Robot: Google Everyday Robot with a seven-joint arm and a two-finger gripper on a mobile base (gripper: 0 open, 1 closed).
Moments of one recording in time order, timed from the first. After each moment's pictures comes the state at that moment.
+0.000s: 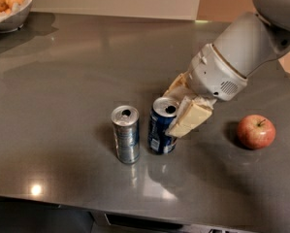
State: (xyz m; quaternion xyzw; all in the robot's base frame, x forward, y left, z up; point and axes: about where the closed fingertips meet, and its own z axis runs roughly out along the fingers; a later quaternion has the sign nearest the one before) arm 0.427 -0.061 0.913 -0.71 0.64 0.21 0.21
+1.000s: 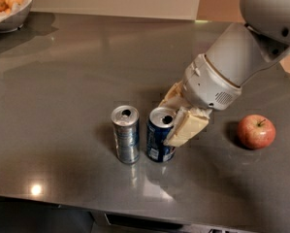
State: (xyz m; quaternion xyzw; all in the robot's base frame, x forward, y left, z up) arm 0.414 -0.053 0.898 -0.73 0.62 0.19 0.20
